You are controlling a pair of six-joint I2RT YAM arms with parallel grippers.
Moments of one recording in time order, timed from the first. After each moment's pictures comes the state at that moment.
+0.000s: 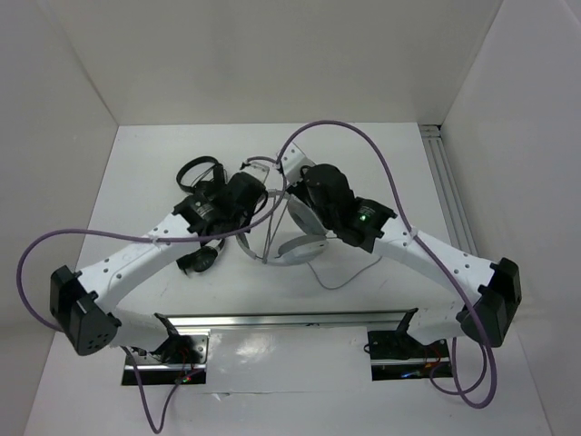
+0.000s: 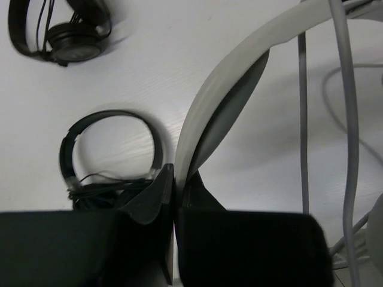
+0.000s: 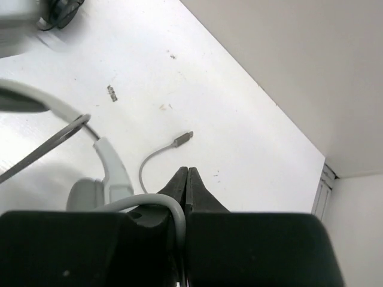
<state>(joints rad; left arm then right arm) -0.74 1.37 1.29 -0.84 -0.46 -0.24 0.90 1.34 1.24 -0.23 0.52 -0.38</state>
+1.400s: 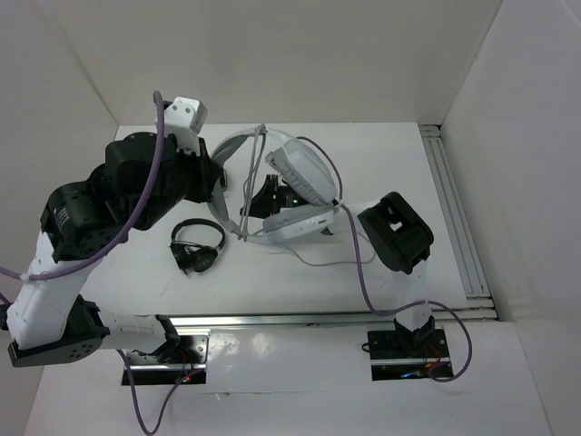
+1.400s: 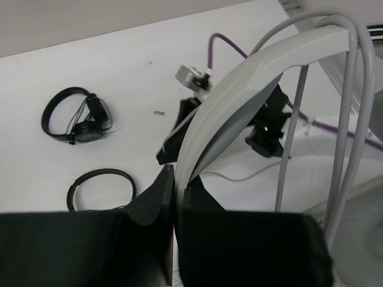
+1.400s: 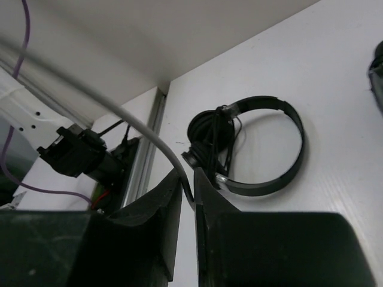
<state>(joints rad) -0.93 1.26 2.08 -1.19 -0.49 -0.32 0.61 2.02 1.12 1.05 -0.95 0.64</state>
